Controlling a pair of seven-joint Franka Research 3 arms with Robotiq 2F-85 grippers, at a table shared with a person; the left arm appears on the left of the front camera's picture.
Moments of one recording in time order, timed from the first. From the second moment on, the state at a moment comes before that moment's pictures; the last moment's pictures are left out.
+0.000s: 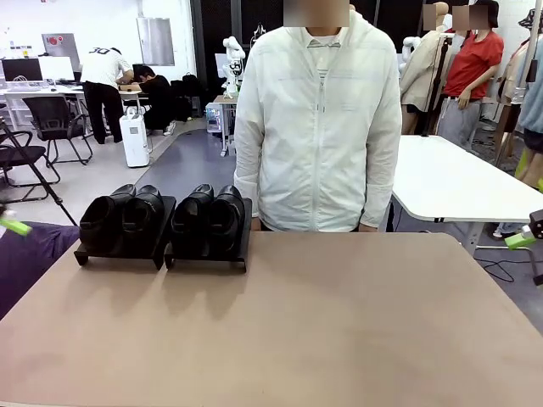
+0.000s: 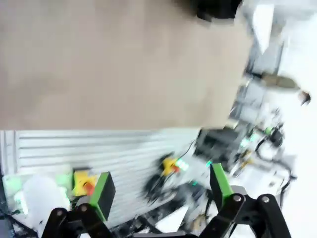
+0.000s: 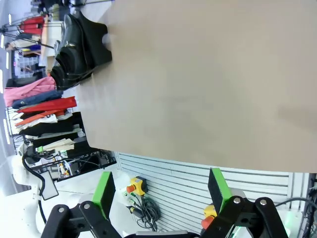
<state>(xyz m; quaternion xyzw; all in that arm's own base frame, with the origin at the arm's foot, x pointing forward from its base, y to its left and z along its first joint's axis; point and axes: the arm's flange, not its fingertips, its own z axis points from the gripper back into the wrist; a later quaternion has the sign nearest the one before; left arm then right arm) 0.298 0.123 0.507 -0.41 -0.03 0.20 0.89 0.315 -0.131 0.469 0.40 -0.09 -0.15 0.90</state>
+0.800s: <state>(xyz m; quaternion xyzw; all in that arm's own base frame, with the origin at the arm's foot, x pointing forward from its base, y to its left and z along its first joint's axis) 0.300 0.118 0.506 -0.41 -0.03 0.20 0.89 0.315 -0.131 0.469 0.40 -0.09 -0.15 0.90</state>
